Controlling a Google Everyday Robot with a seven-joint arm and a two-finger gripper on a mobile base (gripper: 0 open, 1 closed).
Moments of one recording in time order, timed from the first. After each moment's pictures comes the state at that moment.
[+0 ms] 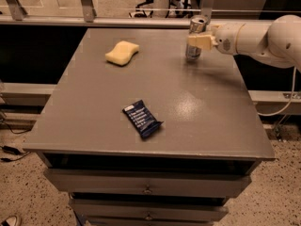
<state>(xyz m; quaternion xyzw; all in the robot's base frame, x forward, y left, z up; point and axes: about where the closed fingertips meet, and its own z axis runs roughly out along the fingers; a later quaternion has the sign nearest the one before) 0.760 -0.181 0.915 -0.33 0.71 0.21 0.58</state>
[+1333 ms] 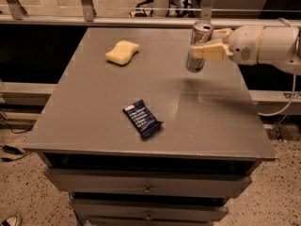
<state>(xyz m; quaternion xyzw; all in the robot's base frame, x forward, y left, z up) 0.640 -0.162 0.946 -0.39 0.68 0.27 0.56</state>
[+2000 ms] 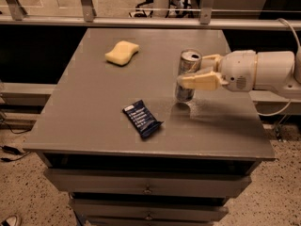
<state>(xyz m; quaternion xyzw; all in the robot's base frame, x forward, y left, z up) 0.559 -0.121 0.916 -0.44 0.66 0.31 0.52</state>
